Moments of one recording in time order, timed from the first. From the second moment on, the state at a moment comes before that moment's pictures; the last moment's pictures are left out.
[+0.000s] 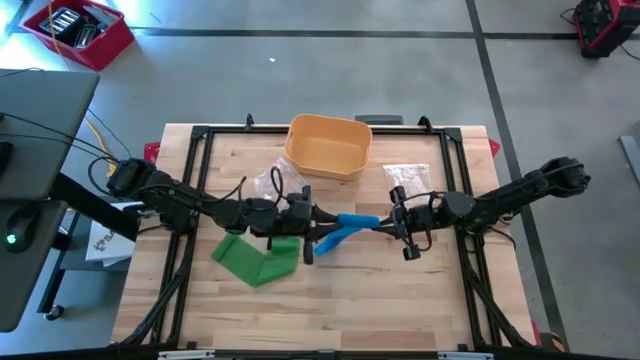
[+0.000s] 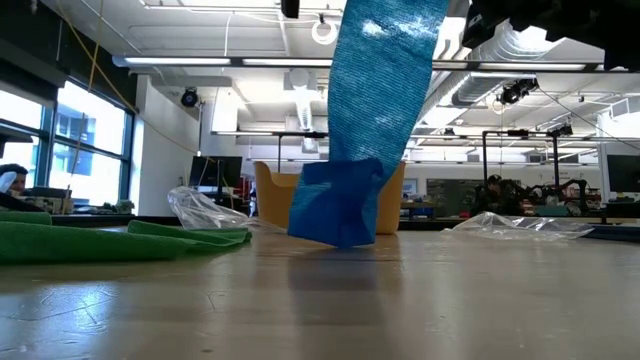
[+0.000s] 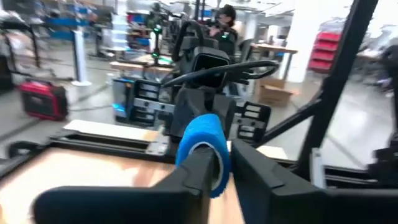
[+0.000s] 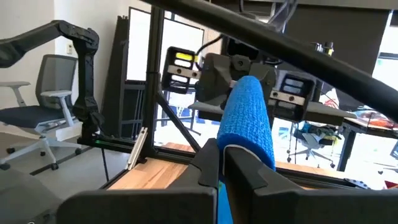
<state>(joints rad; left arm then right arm) -0.25 1.56 1.00 0.57 -0.30 -0.12 0.23 1.07 0.31 0.95 0.02 -0.14</state>
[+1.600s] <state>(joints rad) -0.32 1.60 1.11 0.45 -0.47 0.03 0.67 1.06 0.91 -0.55 0.43 0.46</state>
